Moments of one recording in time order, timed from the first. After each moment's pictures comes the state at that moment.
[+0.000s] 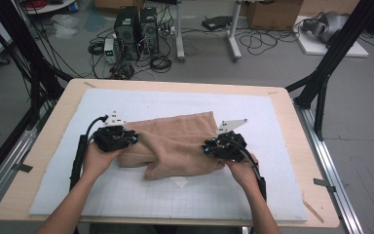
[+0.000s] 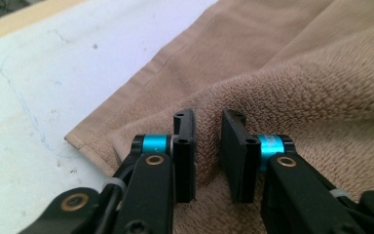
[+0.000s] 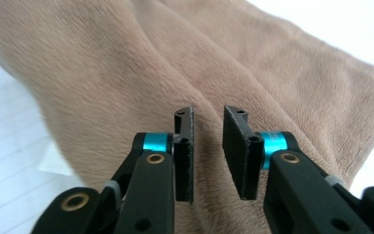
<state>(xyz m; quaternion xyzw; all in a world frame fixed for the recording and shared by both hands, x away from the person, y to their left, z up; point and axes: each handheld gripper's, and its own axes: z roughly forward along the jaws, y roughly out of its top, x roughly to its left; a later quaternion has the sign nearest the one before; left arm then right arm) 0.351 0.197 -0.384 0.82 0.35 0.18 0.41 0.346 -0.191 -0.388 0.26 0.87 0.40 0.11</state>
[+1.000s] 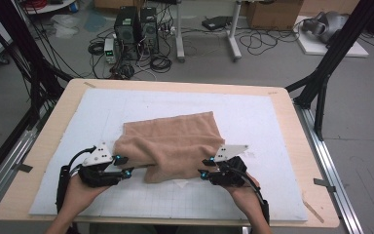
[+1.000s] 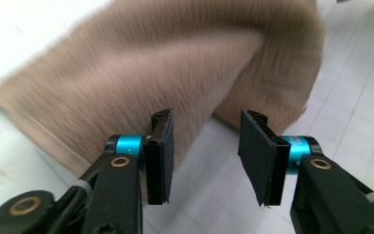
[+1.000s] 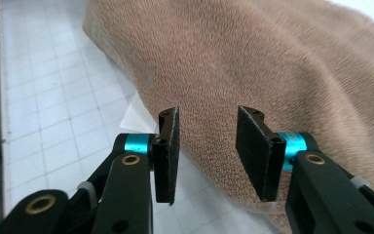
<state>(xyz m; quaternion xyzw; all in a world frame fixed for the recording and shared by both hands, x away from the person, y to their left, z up) 0.270 0.207 -0.412 0.85 0.28 0.14 0.42 0.288 -0.184 -0.411 0.22 0.88 0.41 0.10</state>
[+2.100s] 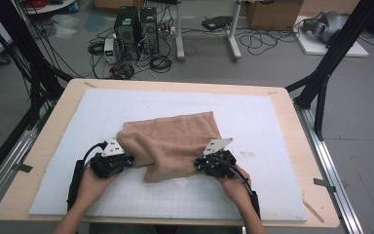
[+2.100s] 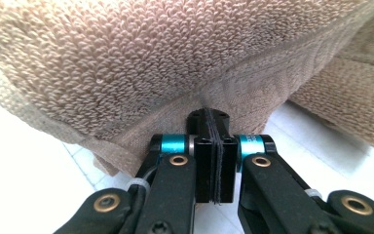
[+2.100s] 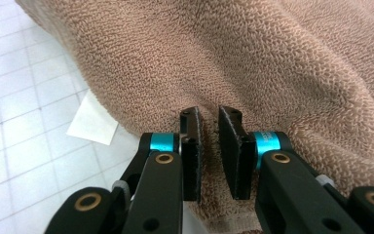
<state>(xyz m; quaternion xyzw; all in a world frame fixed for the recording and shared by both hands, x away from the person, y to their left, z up) 0.300 0.200 -0.432 0.85 0.33 0.17 0.38 0.317 -0.166 -0.428 0.23 0.89 0.37 0.10</state>
